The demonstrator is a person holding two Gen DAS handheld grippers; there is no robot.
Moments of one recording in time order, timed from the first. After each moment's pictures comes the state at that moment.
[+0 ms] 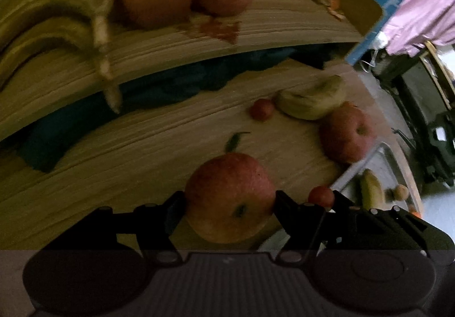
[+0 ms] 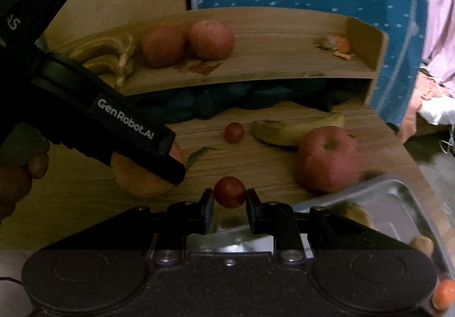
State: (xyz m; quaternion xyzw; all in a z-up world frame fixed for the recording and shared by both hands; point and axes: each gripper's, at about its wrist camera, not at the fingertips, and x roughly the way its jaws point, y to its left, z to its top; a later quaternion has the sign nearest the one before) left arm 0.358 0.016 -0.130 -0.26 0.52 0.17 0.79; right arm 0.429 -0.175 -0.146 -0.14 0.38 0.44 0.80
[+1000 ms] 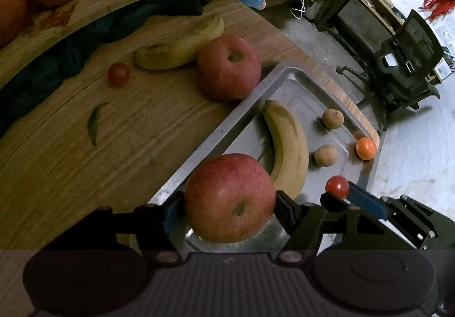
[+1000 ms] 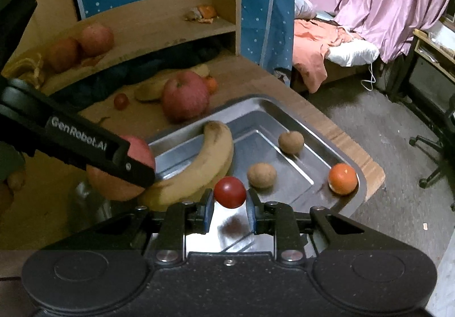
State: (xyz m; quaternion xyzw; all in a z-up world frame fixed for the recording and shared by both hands) left arm 0.393 -0.084 -0.140 -0.19 0.56 0.02 0.81; right arm 0.421 -0.294 -0.149 -0.10 0.43 0.26 0.86
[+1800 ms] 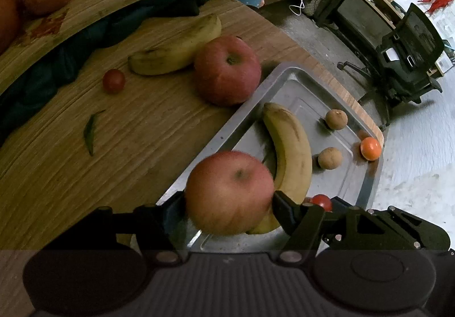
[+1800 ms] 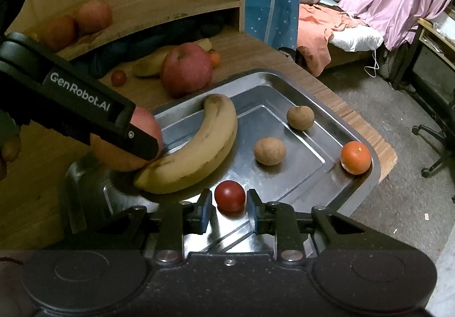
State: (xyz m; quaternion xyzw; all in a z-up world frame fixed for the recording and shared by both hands) left arm 0.402 -0.084 -0.143 -0.18 0.57 0.02 0.81; right arm 0.425 -0.285 -0.170 -0.11 0.46 0.26 0.84
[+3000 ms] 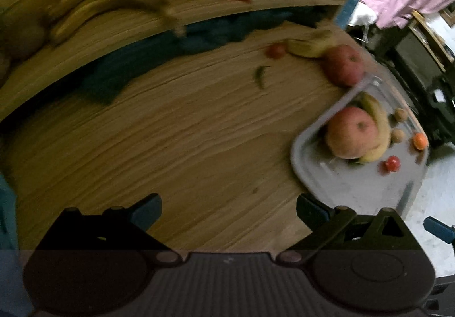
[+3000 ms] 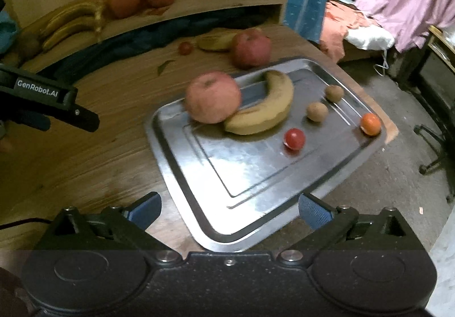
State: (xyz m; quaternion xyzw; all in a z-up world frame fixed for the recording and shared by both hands) left arm 0.240 -0.001 -0.117 -0.21 0.54 0.16 0.80; right arm 0.317 -0.263 -0.124 -0.15 0.47 0.29 0.82
